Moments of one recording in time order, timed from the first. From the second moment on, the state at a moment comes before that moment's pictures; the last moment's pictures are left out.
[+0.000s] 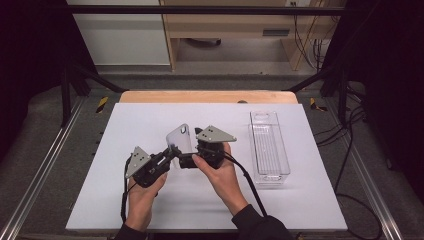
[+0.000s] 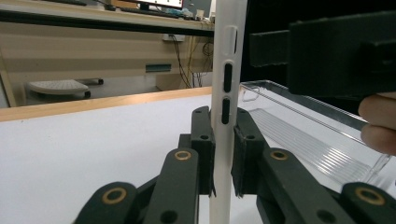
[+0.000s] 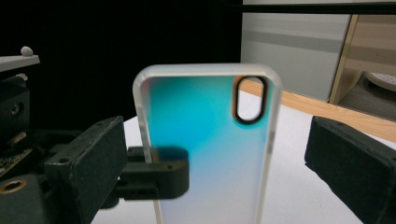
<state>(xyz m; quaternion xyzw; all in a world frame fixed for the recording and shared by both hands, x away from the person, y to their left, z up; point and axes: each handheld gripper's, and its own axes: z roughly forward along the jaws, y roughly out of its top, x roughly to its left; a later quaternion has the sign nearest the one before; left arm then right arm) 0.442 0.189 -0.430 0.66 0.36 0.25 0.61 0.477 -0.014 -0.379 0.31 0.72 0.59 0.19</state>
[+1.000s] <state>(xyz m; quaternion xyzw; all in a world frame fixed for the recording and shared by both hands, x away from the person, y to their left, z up) 0.438 0.179 -0.430 0.66 0.35 0.25 0.61 0.482 0.000 -0.383 0.33 0.71 0.59 0.21</state>
